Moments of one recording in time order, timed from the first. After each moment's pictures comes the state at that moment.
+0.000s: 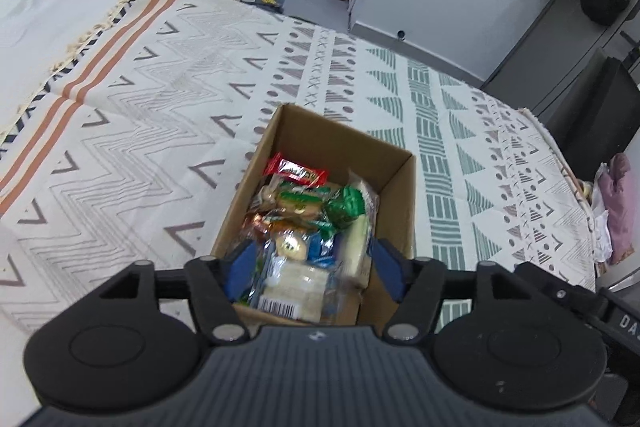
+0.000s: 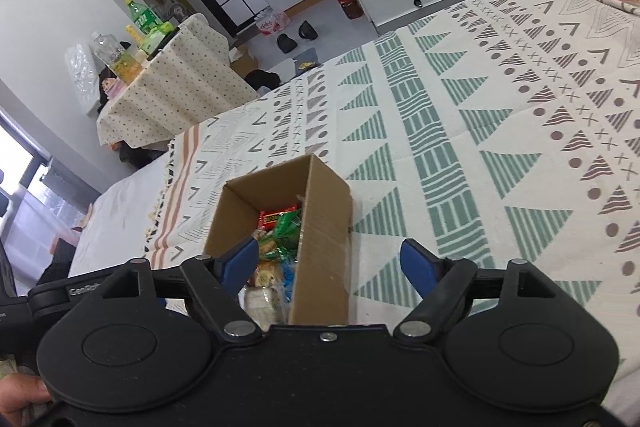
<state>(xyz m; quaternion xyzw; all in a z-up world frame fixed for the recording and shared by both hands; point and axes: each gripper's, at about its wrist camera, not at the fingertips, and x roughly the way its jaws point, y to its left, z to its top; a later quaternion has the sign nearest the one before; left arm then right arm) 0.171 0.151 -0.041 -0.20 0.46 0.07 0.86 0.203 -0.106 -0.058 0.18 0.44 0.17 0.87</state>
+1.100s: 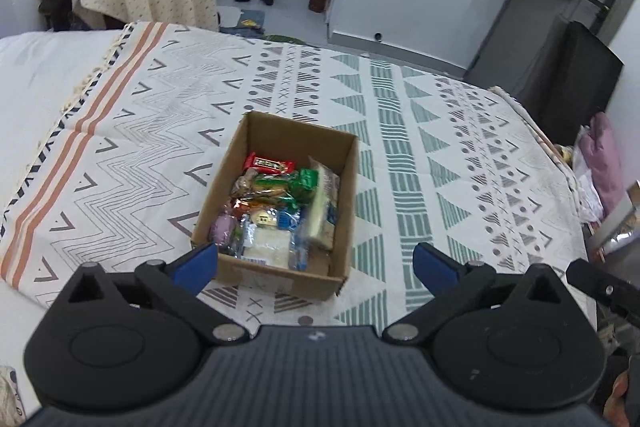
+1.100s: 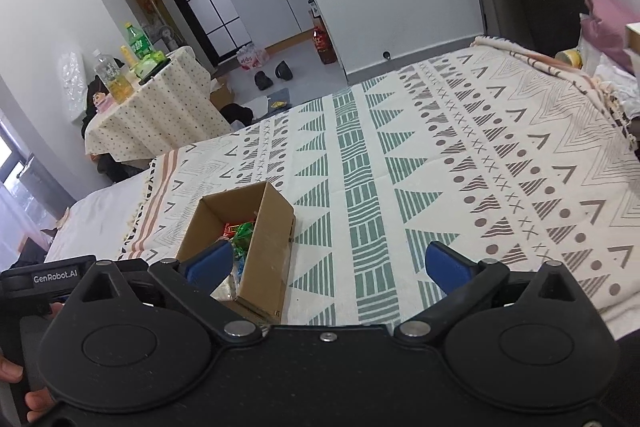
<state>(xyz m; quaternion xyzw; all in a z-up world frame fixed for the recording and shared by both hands) 0.112 0.088 0.020 -0.13 0.44 0.05 0.89 0.125 -0.181 0.006 0.12 0.38 0.13 0.91</state>
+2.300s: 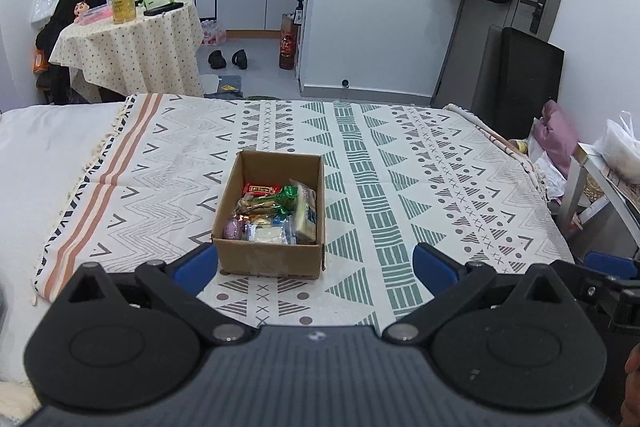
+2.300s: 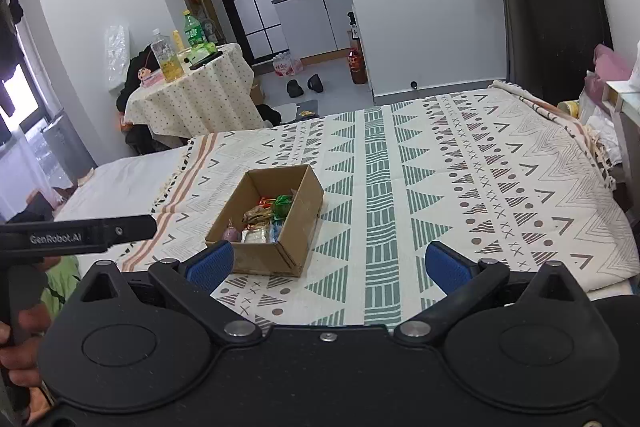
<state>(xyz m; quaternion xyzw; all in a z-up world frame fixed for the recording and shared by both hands) -0.016 0.054 0.080 -0.06 0.36 0.02 0.93 0.014 -0.175 0.055 0.05 0.34 0.17 0.92</state>
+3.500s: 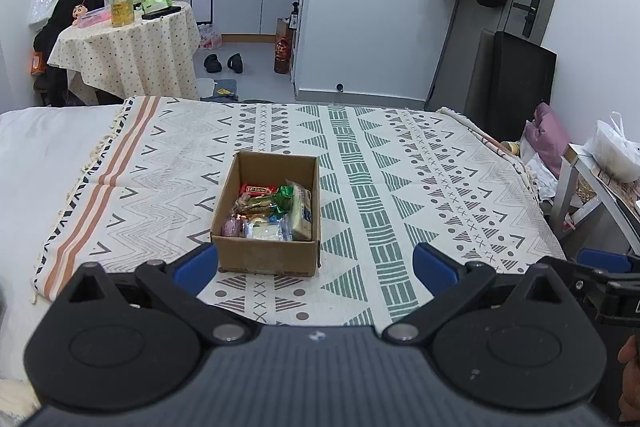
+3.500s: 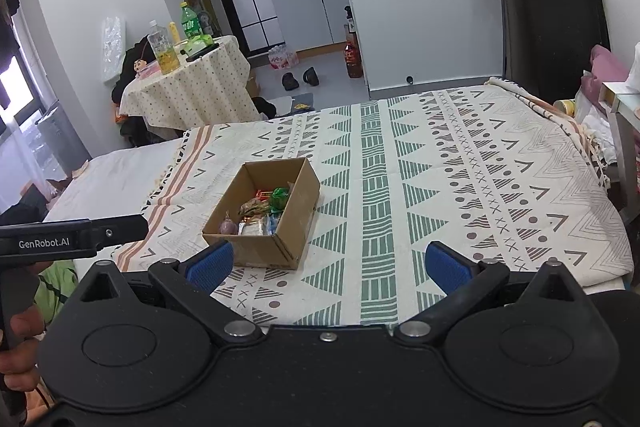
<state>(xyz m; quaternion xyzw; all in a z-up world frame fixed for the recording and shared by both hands) -0.029 0.054 0.084 -0.07 0.35 0.01 0.93 0.010 -0.171 0.059 0.05 0.35 0.16 0.92</state>
